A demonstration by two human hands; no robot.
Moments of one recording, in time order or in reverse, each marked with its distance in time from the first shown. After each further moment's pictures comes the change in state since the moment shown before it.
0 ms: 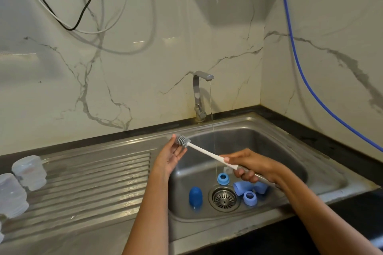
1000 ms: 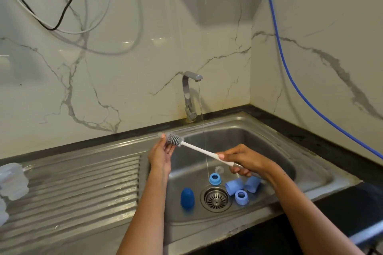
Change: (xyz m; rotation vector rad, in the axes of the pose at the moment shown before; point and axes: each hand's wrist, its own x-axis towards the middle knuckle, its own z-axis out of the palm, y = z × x) left_hand -0.011 -0.013 0.030 -0.017 0.135 0.206; right_hand 0.003 0.012 -0.015 -0.029 0.102 -0.079
